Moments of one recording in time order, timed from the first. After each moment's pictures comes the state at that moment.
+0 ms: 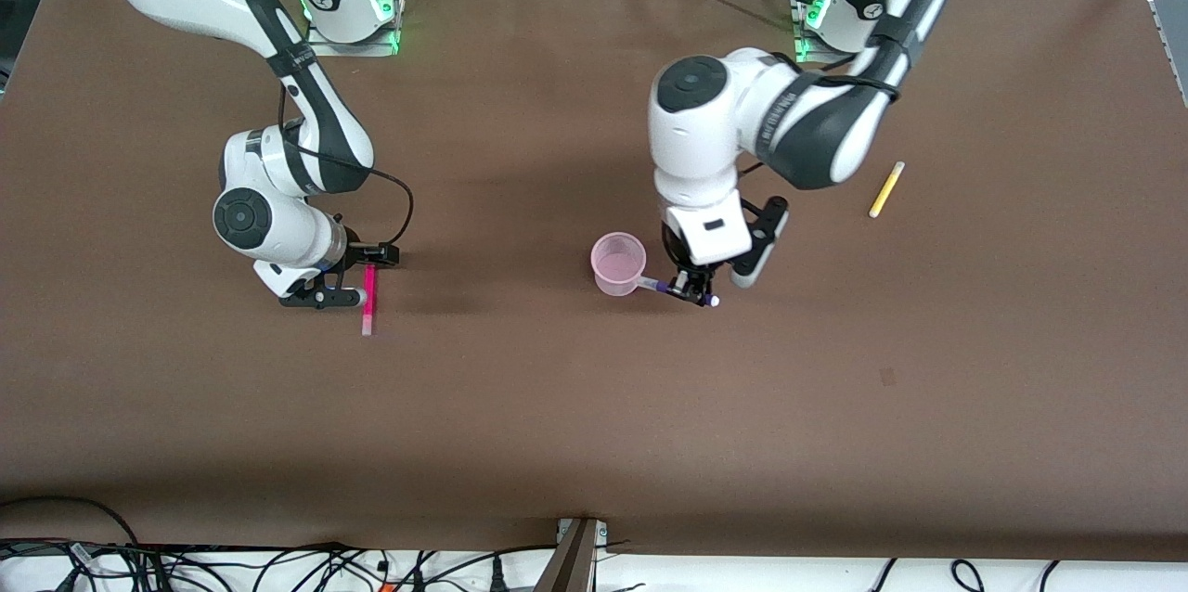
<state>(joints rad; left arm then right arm) -0.40 0.56 -0.31 -1.47 0.64 2.08 -2.05 0.11 0.50 0.10 -1.96 0.01 2.33 0.19</state>
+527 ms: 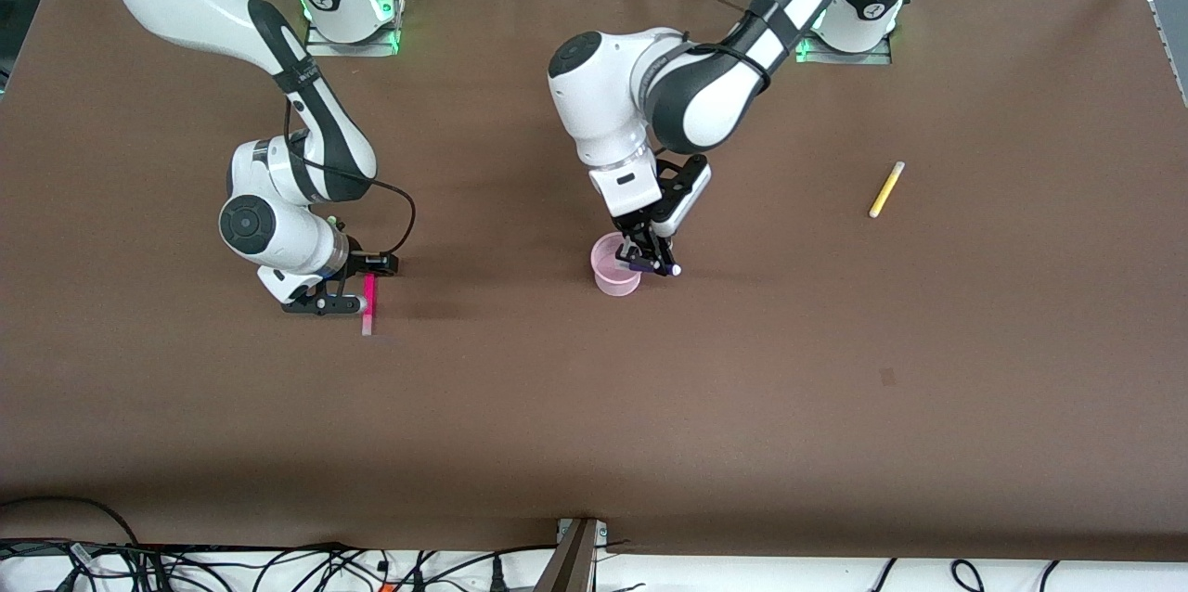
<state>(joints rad) -0.56 0.62 -0.31 -1.47 0.83 1.94 -2.26 0.11 0.53 0.10 -1.96 0.01 2.38 0.19</state>
